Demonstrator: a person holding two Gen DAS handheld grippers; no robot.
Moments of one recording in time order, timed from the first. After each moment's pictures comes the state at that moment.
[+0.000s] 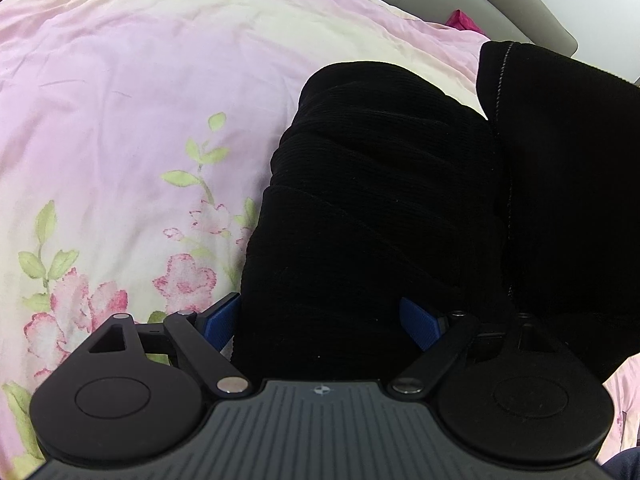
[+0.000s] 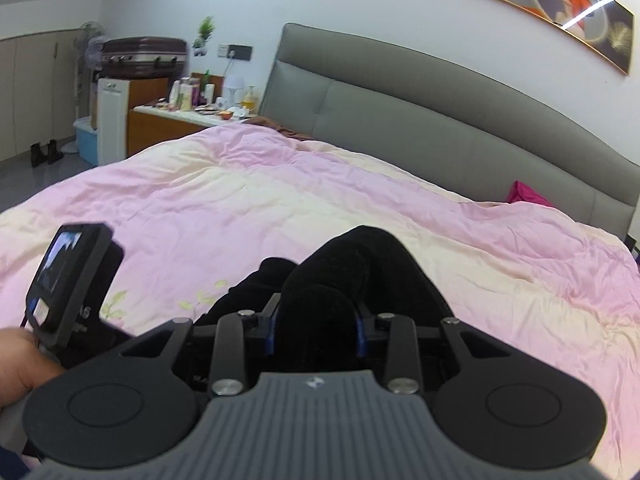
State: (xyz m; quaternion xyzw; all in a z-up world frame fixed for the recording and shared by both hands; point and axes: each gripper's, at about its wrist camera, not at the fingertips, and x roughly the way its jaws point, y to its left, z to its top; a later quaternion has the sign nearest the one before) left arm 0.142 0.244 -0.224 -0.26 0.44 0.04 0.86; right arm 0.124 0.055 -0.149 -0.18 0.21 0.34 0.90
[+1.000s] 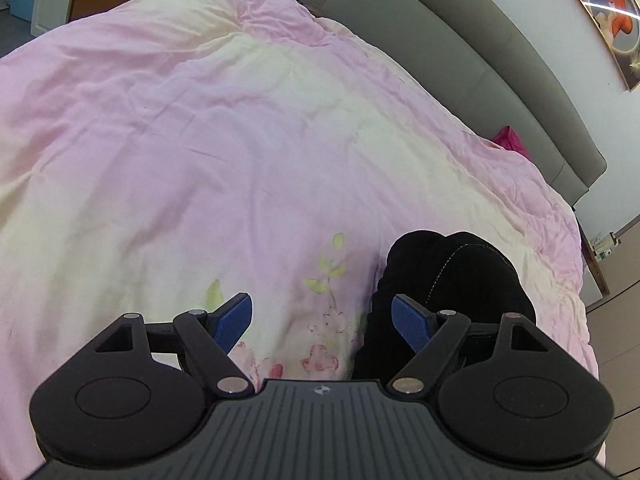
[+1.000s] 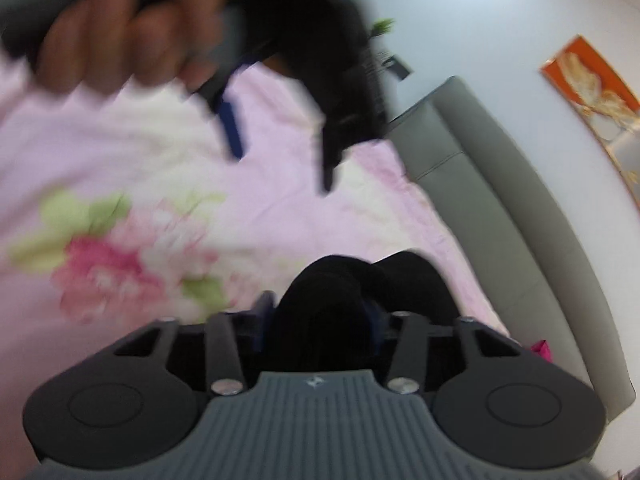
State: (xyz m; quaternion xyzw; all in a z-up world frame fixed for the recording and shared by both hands) left arm 0.084 0.358 -0.176 -0.36 0.35 0.13 0.86; right arm 0.032 0.160 -0.284 -0.46 0.07 0.43 0.77
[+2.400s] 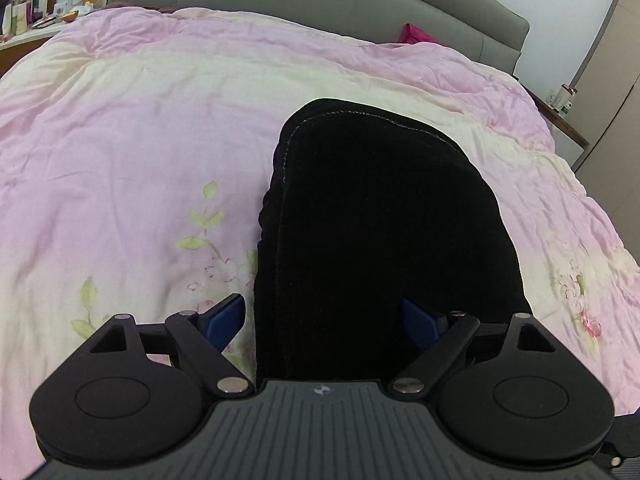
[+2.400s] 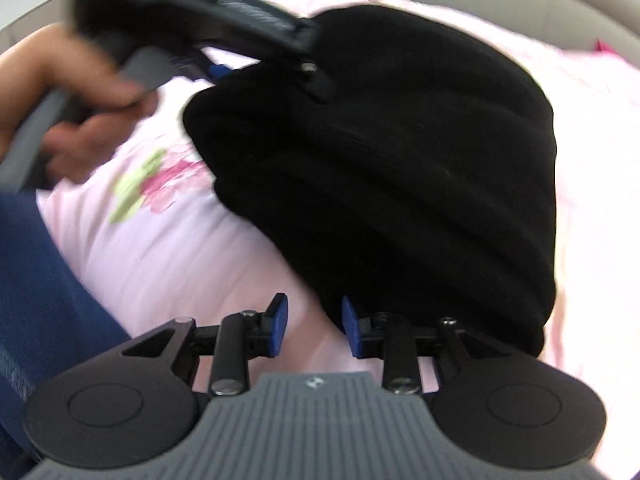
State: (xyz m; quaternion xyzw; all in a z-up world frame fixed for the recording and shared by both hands) left arm 0.109 0.244 -0.184 -0.17 0.40 0.02 0.90; right arm 0.052 0.024 -0.281 -0.18 0.39 0.43 0.79
